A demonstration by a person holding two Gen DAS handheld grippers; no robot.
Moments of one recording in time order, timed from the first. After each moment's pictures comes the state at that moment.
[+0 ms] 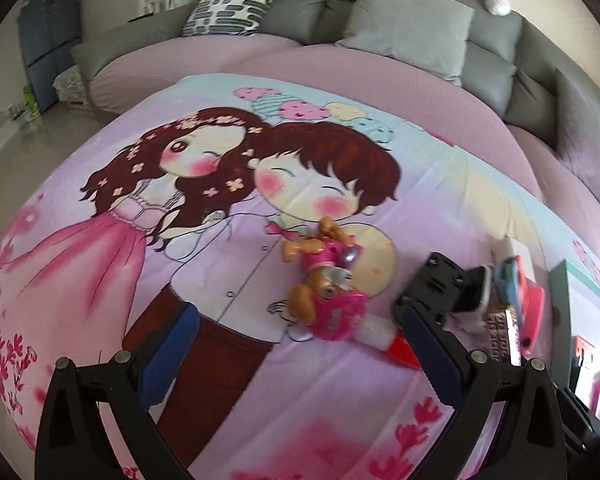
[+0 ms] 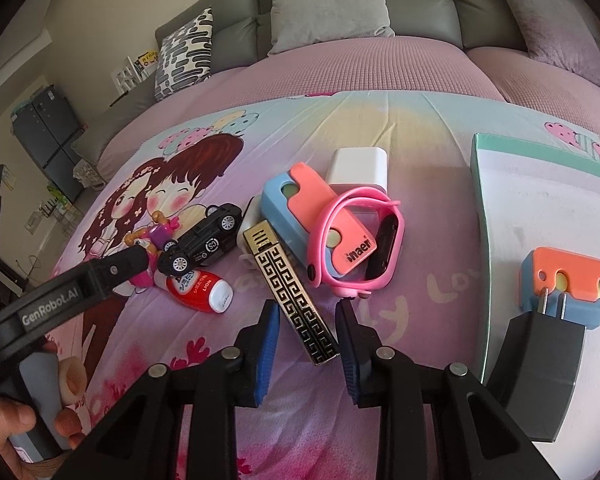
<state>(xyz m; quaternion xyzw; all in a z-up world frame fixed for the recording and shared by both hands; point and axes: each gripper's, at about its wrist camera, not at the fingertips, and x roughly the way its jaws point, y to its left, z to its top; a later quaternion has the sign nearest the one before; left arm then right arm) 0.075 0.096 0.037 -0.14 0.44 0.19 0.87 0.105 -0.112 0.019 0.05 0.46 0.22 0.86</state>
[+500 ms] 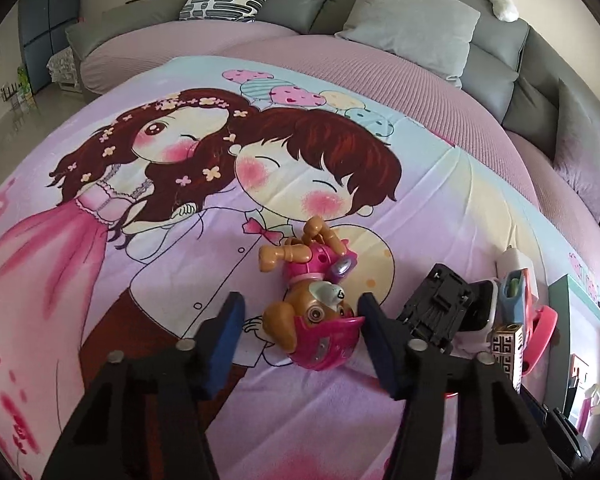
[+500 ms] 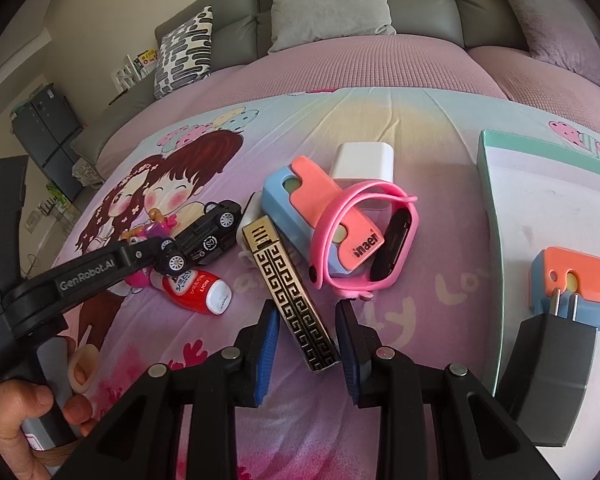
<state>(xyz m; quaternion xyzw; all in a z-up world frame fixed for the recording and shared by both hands) 0.096 0.103 0.019 -0.18 0.44 0.16 0.86 0.108 -0.106 0.013 0.04 0.46 0.21 0.86</state>
